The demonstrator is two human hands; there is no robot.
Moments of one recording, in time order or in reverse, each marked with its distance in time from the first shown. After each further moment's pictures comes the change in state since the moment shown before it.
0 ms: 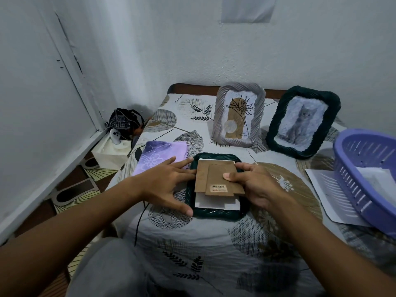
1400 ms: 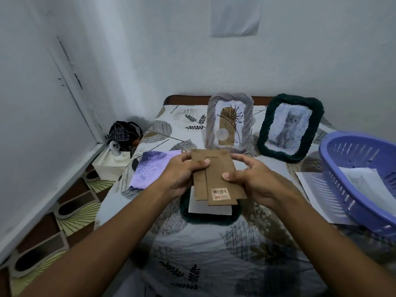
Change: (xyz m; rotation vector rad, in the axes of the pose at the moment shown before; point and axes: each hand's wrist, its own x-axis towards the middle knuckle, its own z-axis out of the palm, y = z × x) left_hand 0.054 0.070 -0.029 -1.782 0.640 -0.605; right_hand -0.018 -0.023 -0.016 -0.041 -0.098 -0.102
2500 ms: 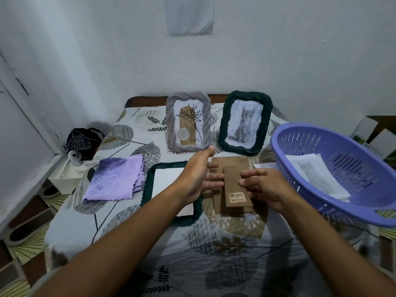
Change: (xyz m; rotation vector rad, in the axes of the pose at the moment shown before) left_hand -0.005 -0.025 0.114 0.206 -0.173 -0.102; right_hand -0.035 0.013 -0.103 -0.061 0.386 0.047
